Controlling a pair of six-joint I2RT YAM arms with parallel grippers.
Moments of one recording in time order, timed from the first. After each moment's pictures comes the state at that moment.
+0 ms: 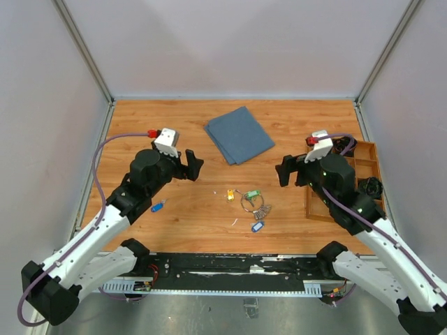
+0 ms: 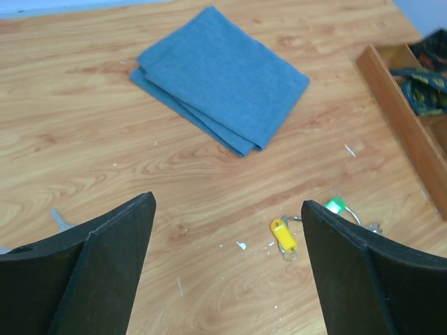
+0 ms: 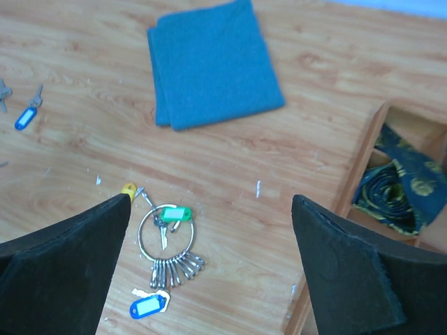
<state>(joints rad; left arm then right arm) -0.58 0.88 0.74 -0.10 -0.07 -0.19 0.60 0.77 0.85 -0.42 0.20 0.17</state>
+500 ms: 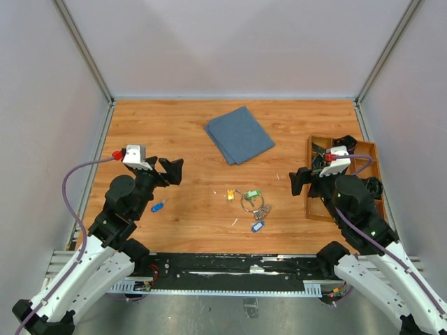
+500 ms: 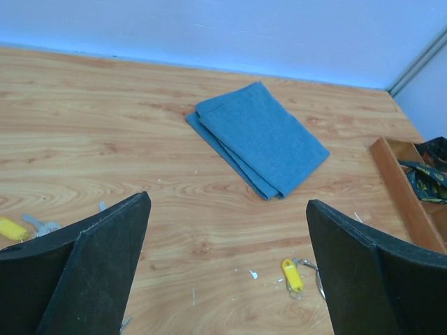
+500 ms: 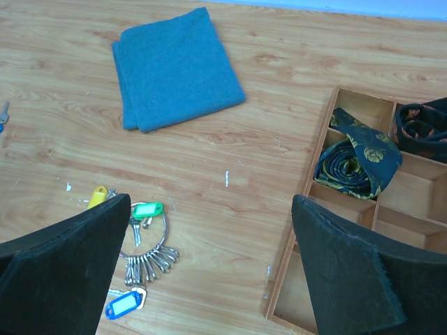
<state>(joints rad) -0.55 0.53 0.58 -0.08 -0.32 -0.30 0.60 0.50 0.73 -0.46 0.33 0.15</state>
